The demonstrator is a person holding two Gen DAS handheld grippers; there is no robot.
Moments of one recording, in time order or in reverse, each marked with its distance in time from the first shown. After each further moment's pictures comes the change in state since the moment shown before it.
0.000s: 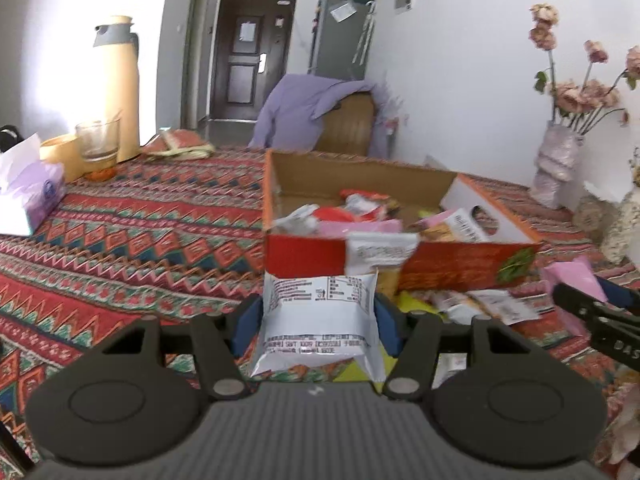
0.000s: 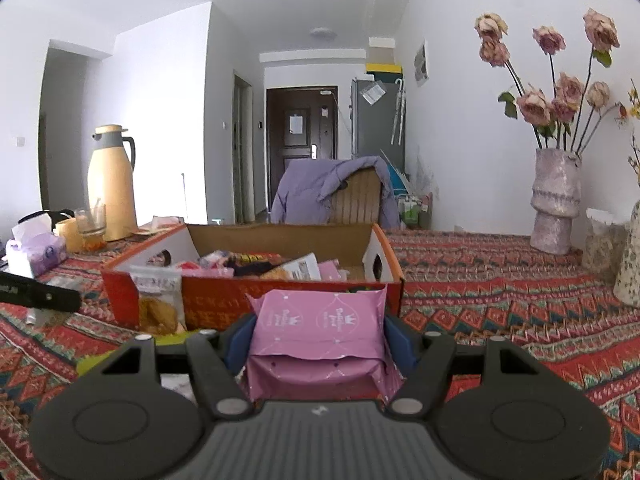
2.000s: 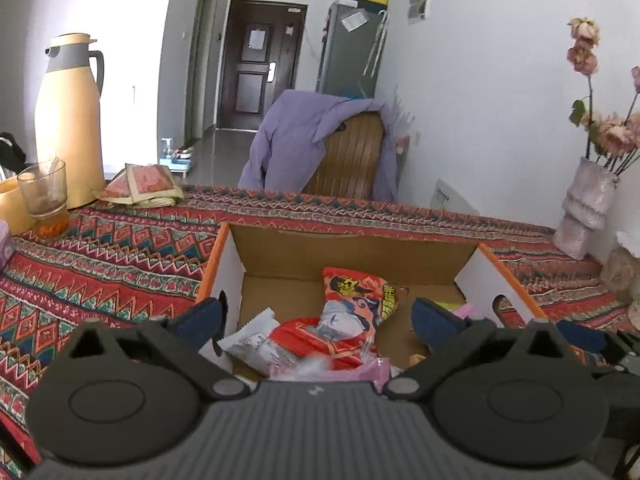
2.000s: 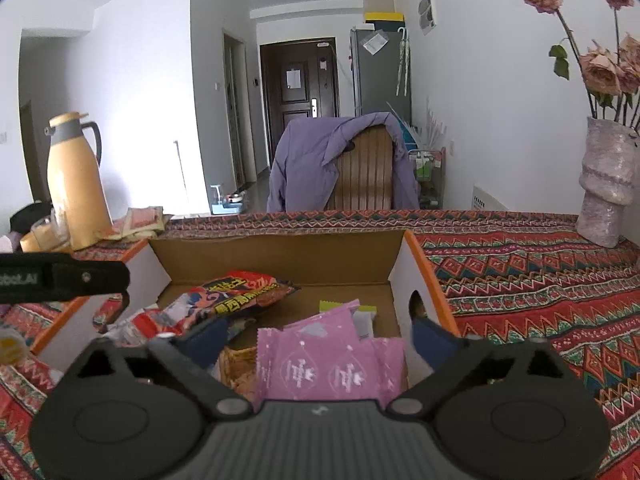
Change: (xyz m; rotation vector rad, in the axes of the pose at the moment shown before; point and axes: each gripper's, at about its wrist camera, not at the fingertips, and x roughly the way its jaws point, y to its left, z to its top) left arm 0.110 -0.028 0.095 -0.033 -0.028 0.033; right arm 0.146 -0.005 0.073 0.063 0.164 0.026
